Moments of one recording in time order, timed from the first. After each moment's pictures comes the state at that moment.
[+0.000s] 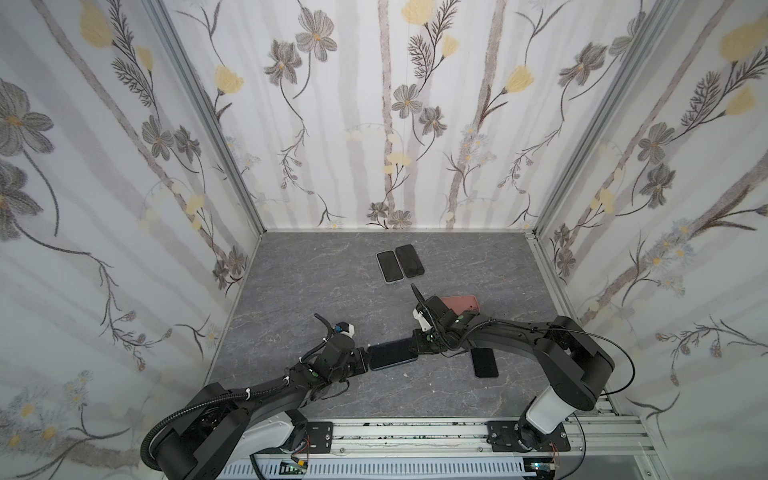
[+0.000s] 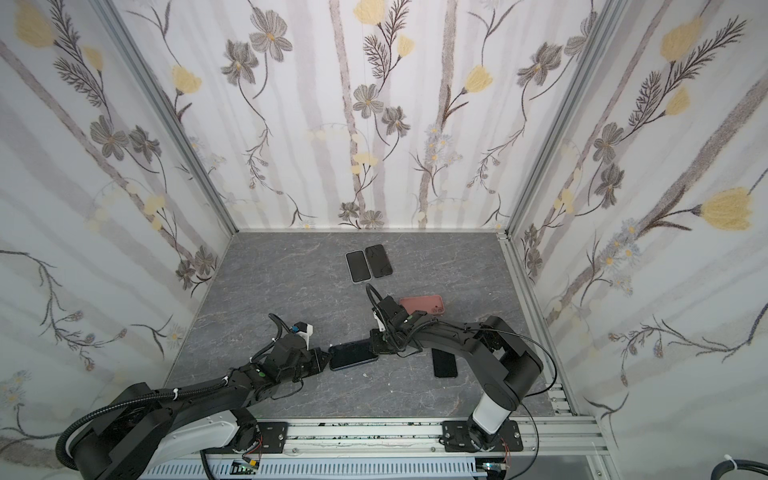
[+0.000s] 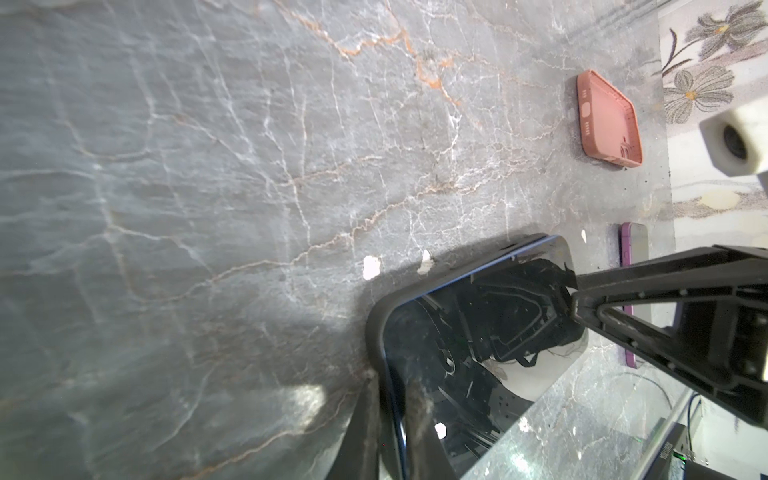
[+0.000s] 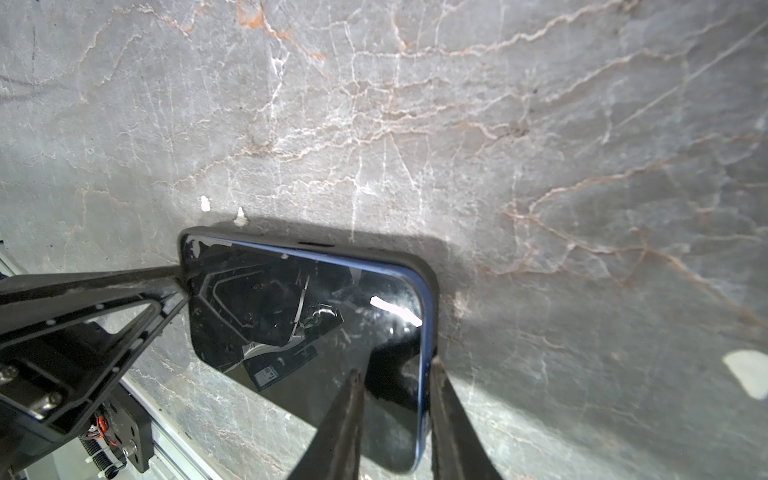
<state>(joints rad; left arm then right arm) -0.70 1.13 0.20 0.16 0.07 -0.88 0.80 1.66 0.89 -0.32 -0.26 0.67</state>
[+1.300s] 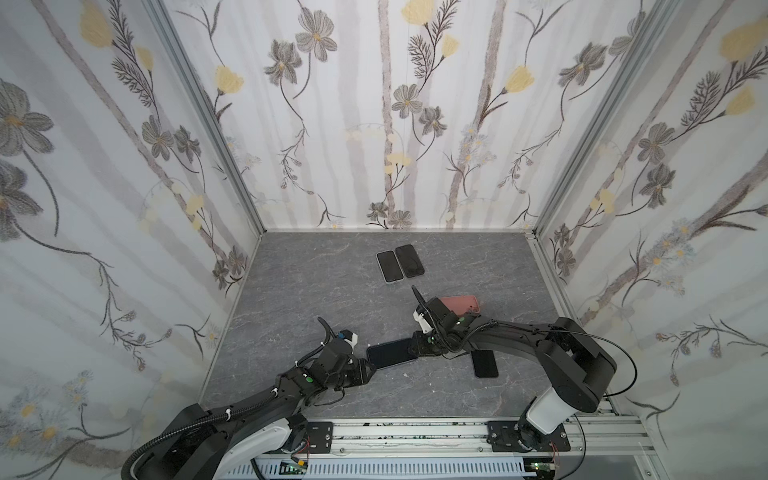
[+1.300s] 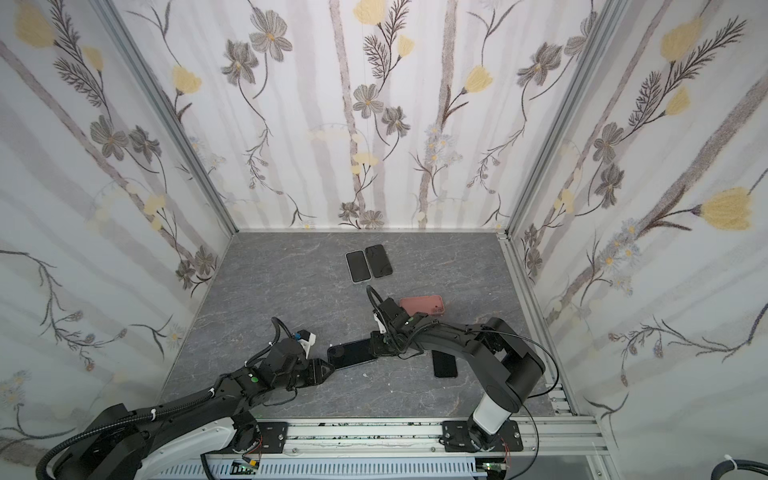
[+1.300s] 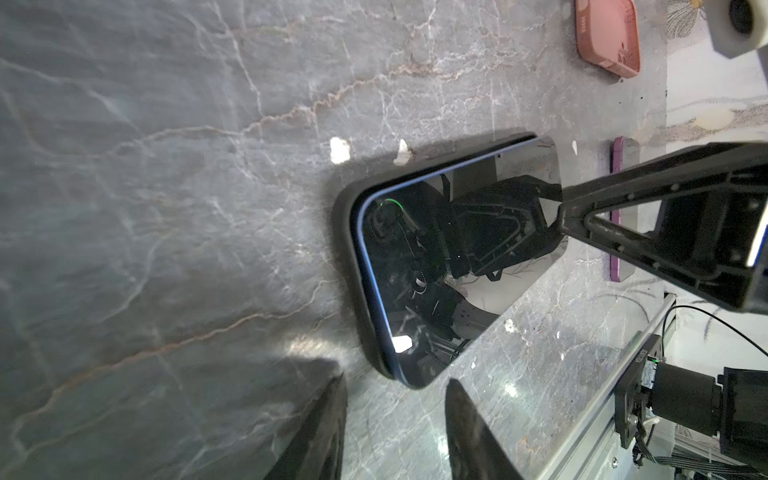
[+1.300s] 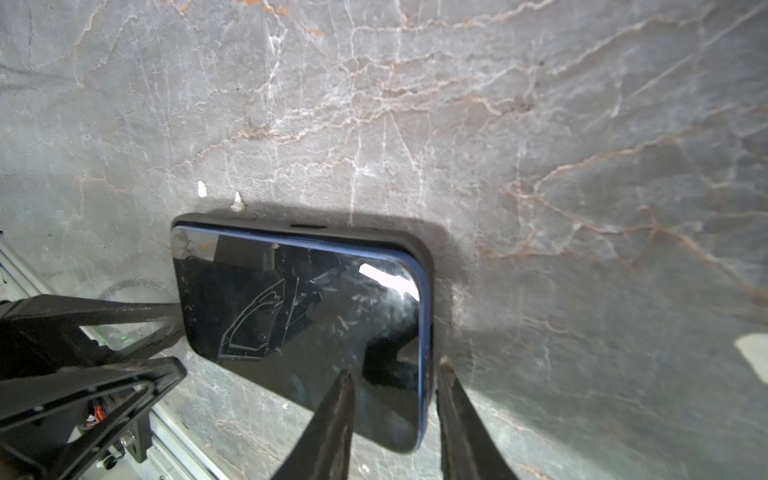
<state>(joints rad) -0.73 0.98 0.19 -0.02 0.22 -0.86 0.80 1.65 0.86 -0.32 -0.27 0.66</state>
